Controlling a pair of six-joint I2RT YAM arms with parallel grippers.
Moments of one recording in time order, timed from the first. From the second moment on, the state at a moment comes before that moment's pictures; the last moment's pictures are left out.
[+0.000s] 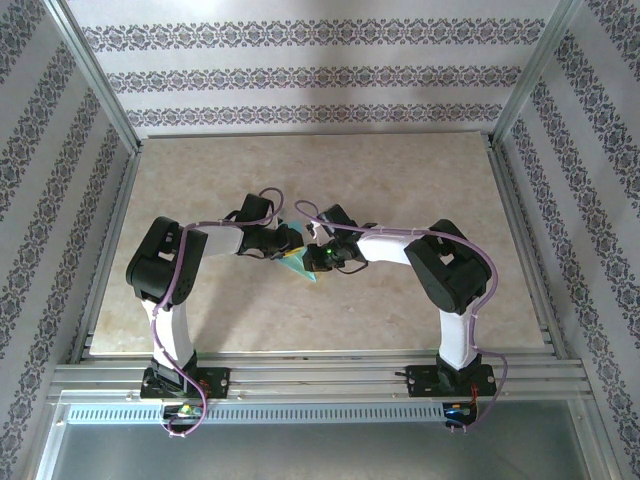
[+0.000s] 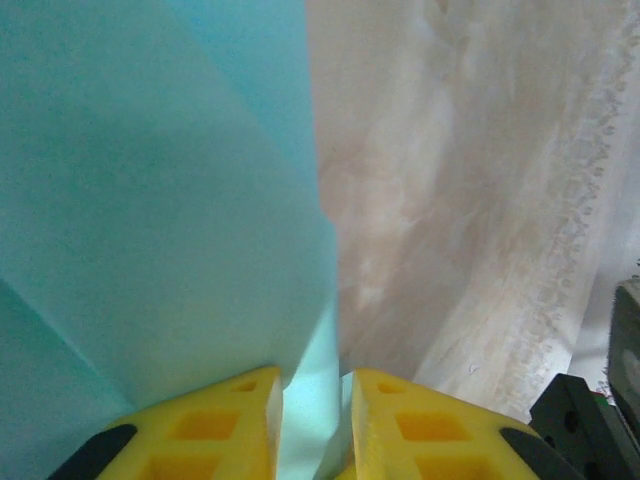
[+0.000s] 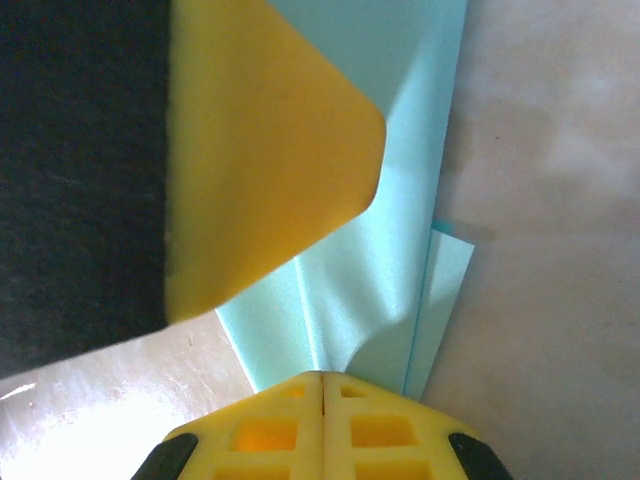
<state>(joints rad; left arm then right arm) -0.34 1.92 1.00 -0.03 0.62 -0.76 0.66 1.95 1.10 -0.18 -0.45 0.51</state>
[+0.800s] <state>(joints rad) -0.34 1.80 0.95 -0.04 0.52 -0.69 0.62 1.94 1.07 -0.18 -0.52 0.46</state>
